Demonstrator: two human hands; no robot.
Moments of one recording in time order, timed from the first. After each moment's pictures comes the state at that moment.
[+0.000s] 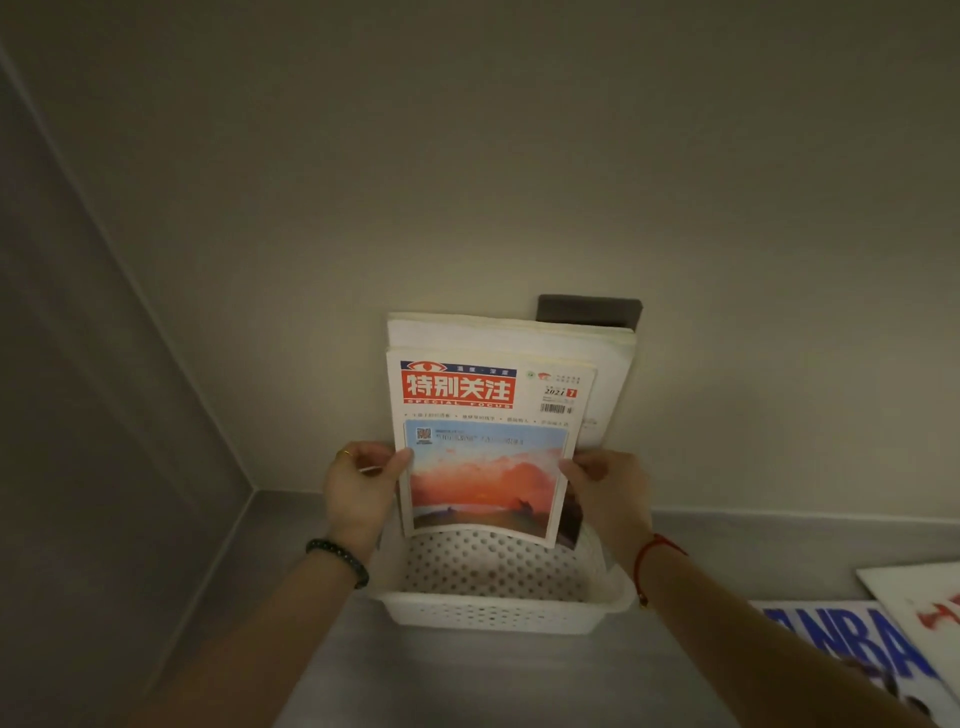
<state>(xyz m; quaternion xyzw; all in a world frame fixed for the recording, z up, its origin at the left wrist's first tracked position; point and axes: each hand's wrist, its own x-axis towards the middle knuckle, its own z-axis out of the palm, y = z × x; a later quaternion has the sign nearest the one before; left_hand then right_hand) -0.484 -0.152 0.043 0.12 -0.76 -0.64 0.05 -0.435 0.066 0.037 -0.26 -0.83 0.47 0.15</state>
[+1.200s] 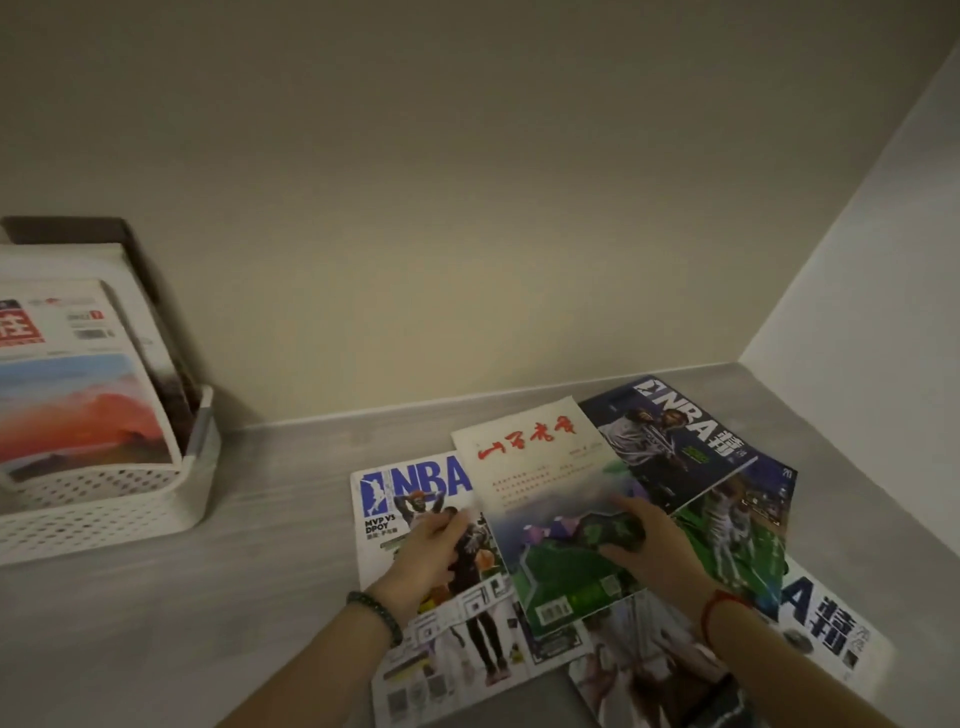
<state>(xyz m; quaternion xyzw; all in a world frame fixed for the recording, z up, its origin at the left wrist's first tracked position) -0.186 0.221 0.005 -0.01 -0.69 -0.59 -0.41 -0.059 0.439 0.005 -0.35 -0.88 0.31 -0.02</state>
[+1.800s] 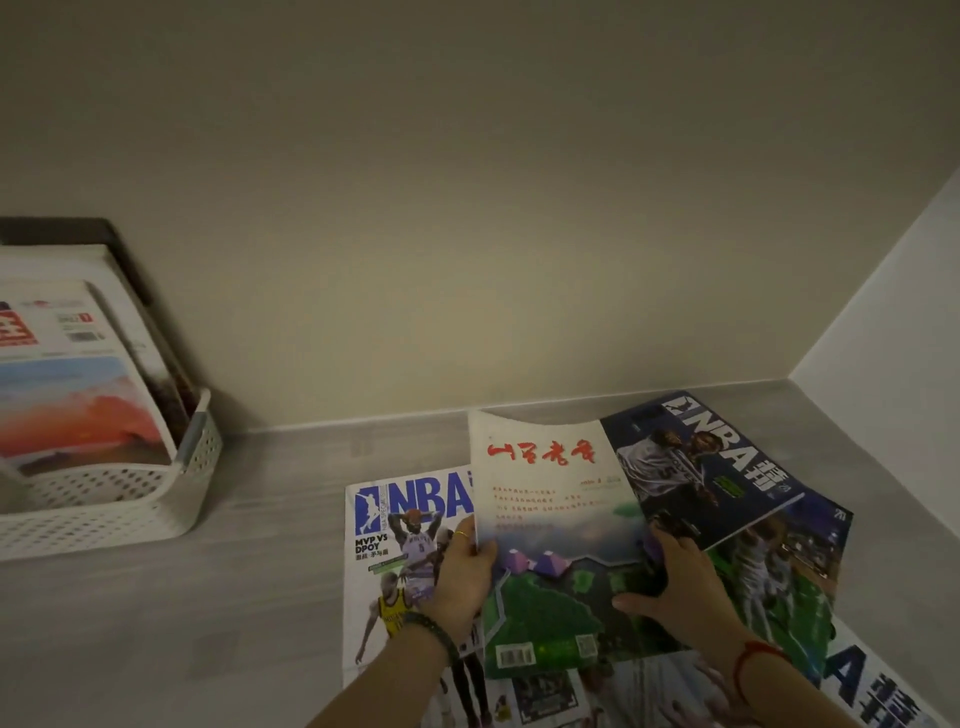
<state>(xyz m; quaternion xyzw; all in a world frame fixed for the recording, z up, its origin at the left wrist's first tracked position) -0.180 0.278 -0.018 0.02 -0.65 -0.67 -0.35 -0.067 0.484 -0.025 -0.34 -0.91 0.22 -0.10</state>
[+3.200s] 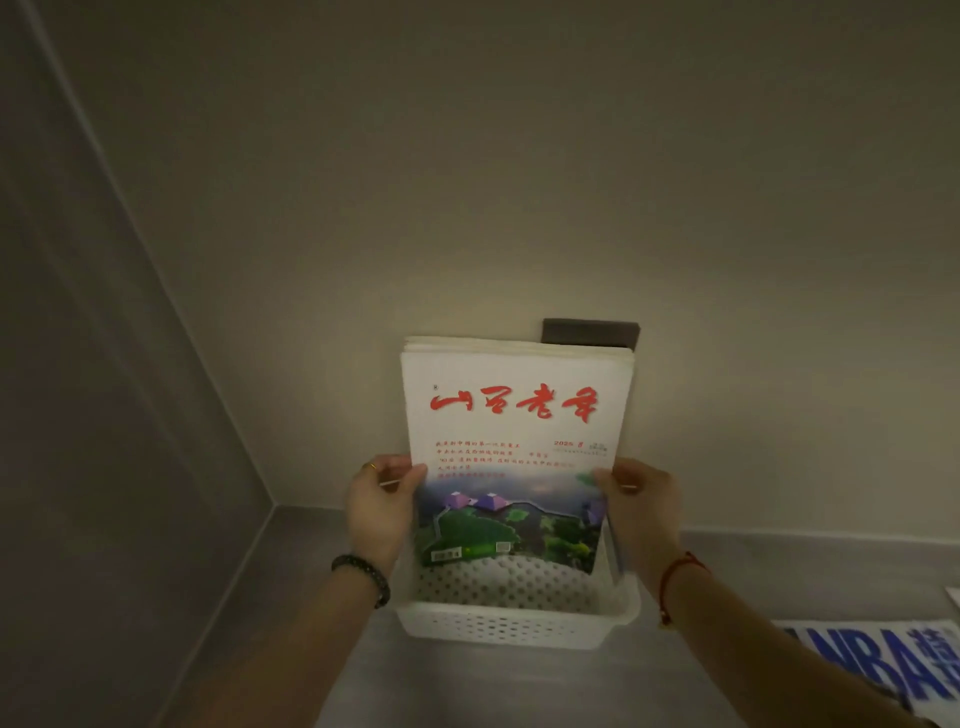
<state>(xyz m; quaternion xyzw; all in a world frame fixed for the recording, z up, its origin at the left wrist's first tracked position) -0.473 -0.149 0.052 0.10 -0.77 -0.62 0.05 -0.418 0.073 0.054 -0.26 -0.75 0.57 0.20</state>
